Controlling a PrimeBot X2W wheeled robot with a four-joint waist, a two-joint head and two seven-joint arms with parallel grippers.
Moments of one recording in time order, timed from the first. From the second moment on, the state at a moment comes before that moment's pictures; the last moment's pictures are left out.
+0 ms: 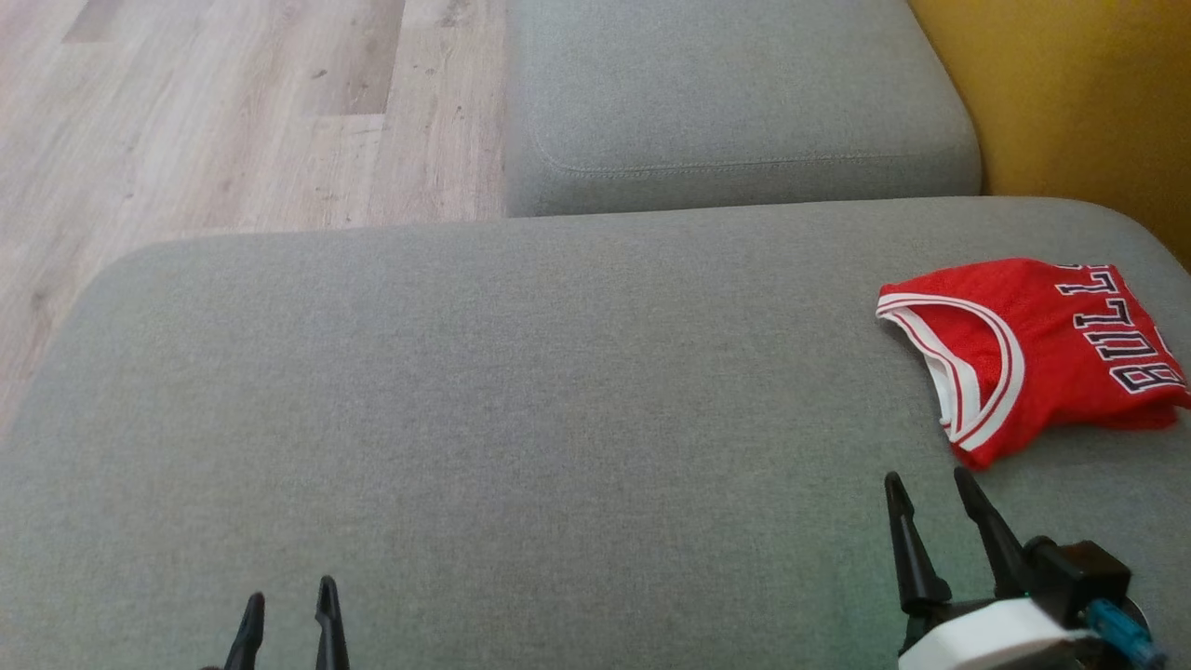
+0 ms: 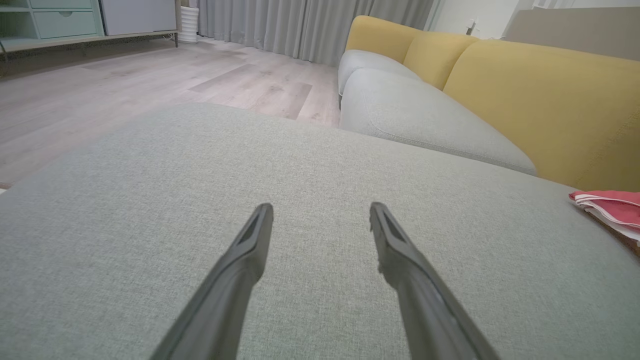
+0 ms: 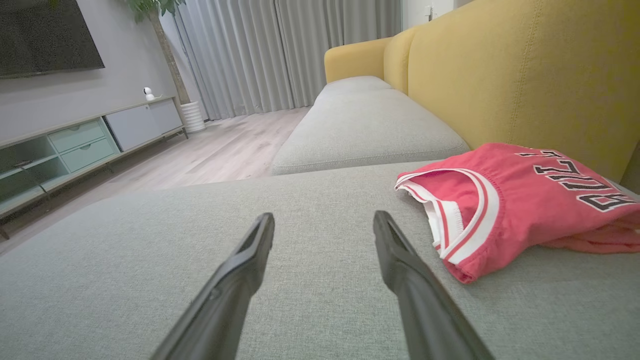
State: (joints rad) left arm 0.24 0.43 -0.49 -0.03 -0.76 0.37 -0.23; right arm 0.16 -0.04 0.06 0.14 0.18 0.13 -0.12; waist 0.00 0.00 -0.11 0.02
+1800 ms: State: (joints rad) left arm 0.18 0.30 -0.36 0.12 -1.03 0.21 -0.13; right arm 0.14 -0.05 0.03 0.25 0.64 0.13 -0.06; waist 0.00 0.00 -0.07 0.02
